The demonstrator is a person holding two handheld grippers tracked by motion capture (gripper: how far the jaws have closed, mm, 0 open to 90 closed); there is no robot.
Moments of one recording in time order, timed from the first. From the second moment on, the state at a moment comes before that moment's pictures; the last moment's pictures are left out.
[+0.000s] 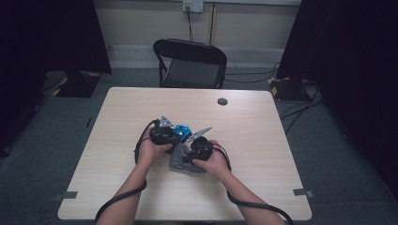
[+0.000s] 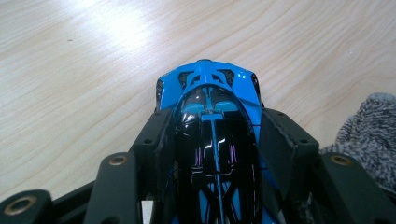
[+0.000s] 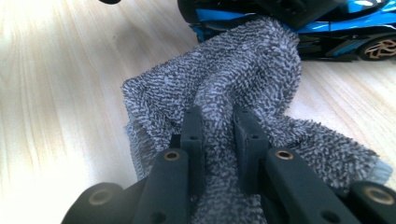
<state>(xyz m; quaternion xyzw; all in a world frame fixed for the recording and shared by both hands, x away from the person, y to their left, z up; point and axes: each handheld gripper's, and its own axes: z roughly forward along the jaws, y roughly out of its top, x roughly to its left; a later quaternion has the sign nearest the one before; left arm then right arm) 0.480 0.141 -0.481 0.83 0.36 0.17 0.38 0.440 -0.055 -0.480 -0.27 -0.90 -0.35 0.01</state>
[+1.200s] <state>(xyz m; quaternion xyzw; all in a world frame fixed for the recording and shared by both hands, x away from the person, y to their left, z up) 0.479 0.141 -0.481 0.83 0.37 0.16 0.38 0.421 -0.039 -0.480 -0.23 -0.90 -0.36 0.04</state>
